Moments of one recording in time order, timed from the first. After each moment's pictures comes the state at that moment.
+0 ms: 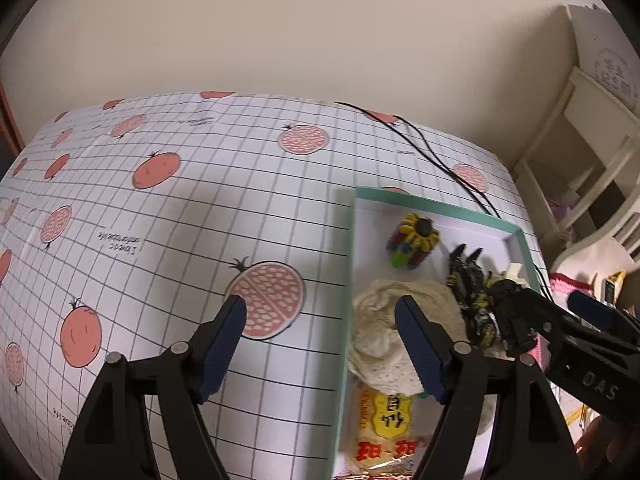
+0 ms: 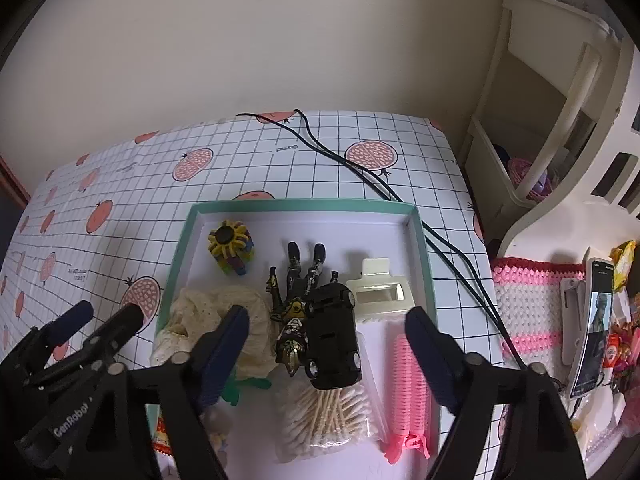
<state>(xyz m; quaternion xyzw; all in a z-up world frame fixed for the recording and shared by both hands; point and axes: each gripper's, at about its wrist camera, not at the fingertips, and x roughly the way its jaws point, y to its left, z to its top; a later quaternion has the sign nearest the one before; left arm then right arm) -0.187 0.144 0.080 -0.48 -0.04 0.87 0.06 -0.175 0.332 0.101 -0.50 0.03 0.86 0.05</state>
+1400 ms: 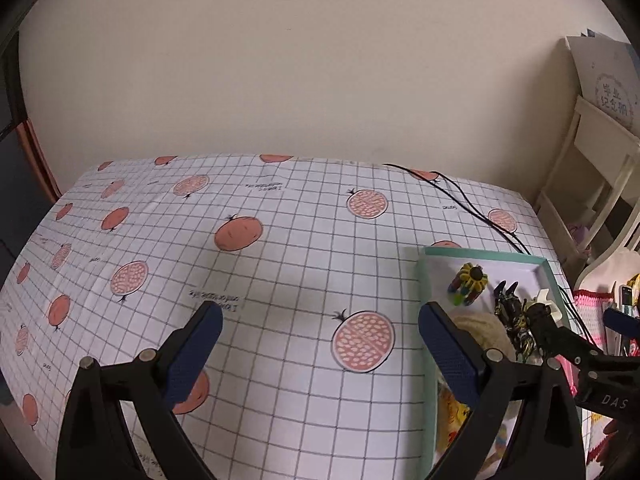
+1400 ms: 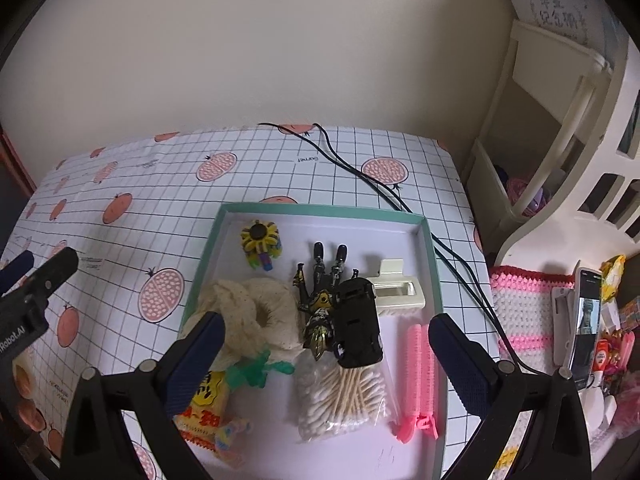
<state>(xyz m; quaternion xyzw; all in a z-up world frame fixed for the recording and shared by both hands) -0.171 0.077 0.131 -0.41 0.00 0.91 0.02 -0.150 0.303 0.121 -0.47 0.01 0.88 0.05</state>
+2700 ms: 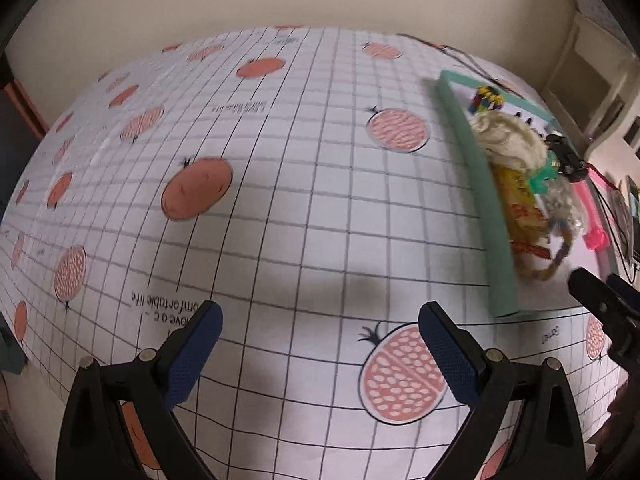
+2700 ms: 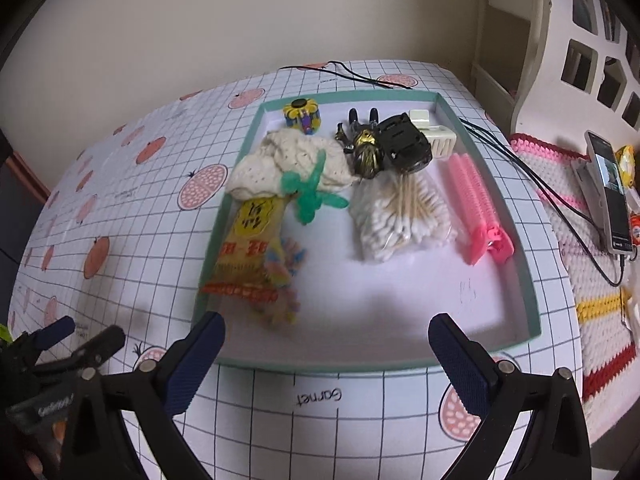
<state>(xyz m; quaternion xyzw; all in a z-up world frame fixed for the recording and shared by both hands) -0.067 0.039 0.034 -0.55 0.01 0.84 0.03 -0.033 0.267 0.057 -0.50 0.08 0.86 0.03</state>
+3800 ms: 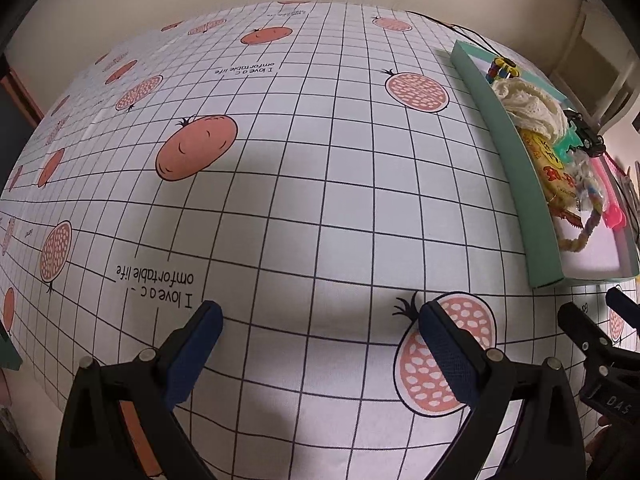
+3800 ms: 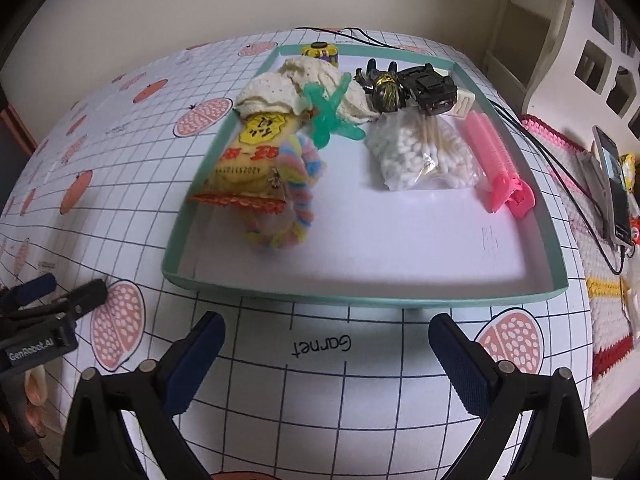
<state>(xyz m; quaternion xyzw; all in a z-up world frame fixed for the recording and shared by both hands) -0.059 0.029 0.006 -0.56 0.02 0.83 0.03 -0.016 0.241 0.016 -0.53 0.02 0.85 0.03</state>
